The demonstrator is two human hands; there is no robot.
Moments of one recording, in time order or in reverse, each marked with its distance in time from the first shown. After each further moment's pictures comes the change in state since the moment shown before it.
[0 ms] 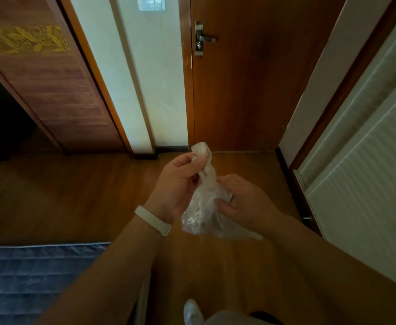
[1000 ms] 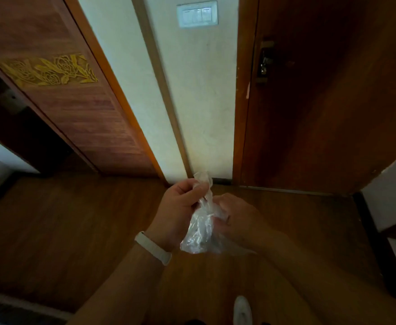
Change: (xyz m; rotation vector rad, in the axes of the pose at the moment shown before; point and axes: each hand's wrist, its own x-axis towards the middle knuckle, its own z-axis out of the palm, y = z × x) left_hand 0.379 0.142 -0.193 0.187 0.332 -0.012; right_hand 0.473 0.125 0.106 0.168 -0.179 -0.013
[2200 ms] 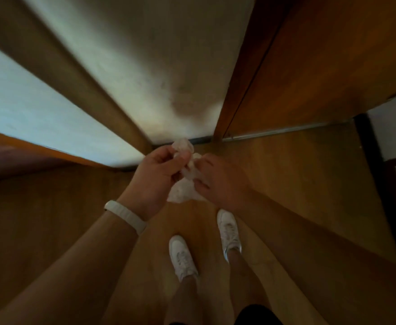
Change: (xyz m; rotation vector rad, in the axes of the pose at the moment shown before) left_hand 0.529 -0.131 -0.161 0.092 -0.217 -0.359; right_hand 0.397 0.256 0.177 -0.170 -0.041 0.234
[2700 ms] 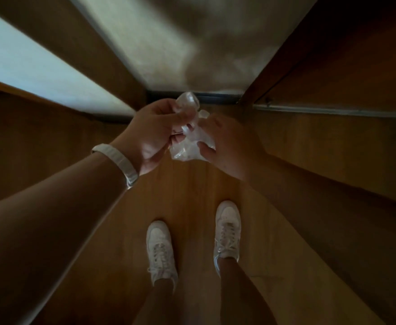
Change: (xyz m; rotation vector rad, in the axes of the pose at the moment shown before) left_hand 0.206 -0.180 -0.082 0.061 0.174 -0.156; right_hand 0.105 0.174 0.210 -0.039 -0.195 -0.072
